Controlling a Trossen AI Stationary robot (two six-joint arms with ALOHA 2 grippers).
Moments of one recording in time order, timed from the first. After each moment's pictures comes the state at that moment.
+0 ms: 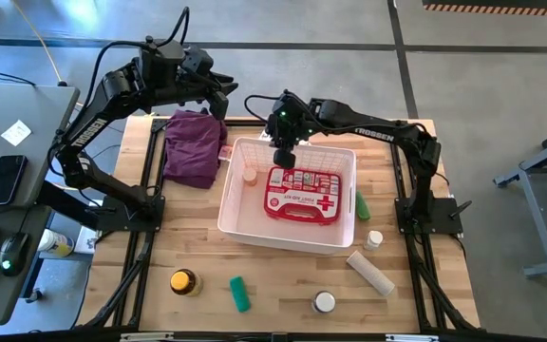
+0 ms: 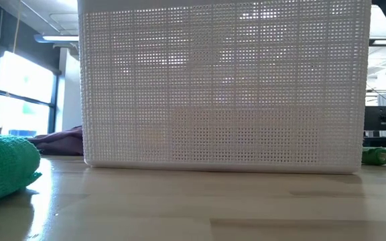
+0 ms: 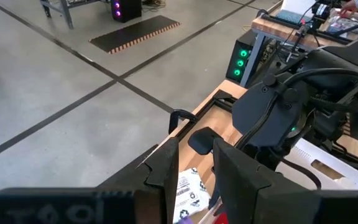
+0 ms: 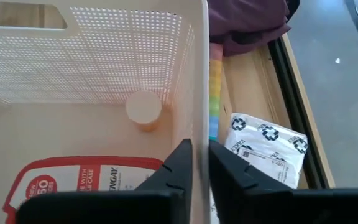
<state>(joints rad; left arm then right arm) 0.47 1.39 1.97 -0.95 -0.12 -0.14 -0.36 1.91 1.85 -0.81 -0.11 -0.21</state>
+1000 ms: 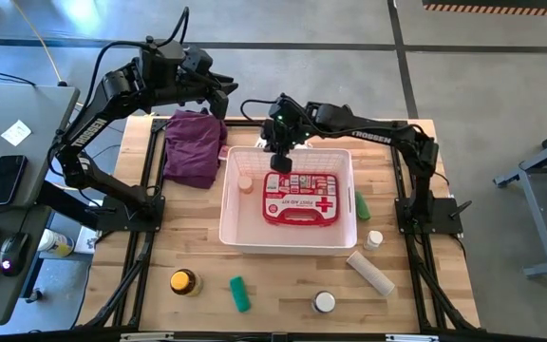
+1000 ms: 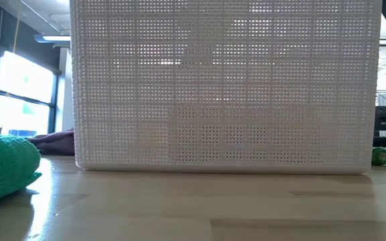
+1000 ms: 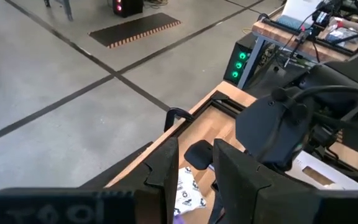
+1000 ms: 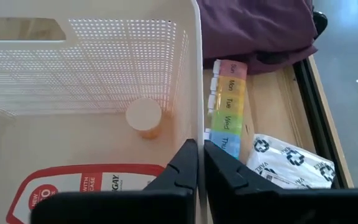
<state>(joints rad) 0.46 1.39 1.97 -0.95 -0.12 -0.20 -0.33 1.93 1.85 -0.76 -0.16 -0.22</state>
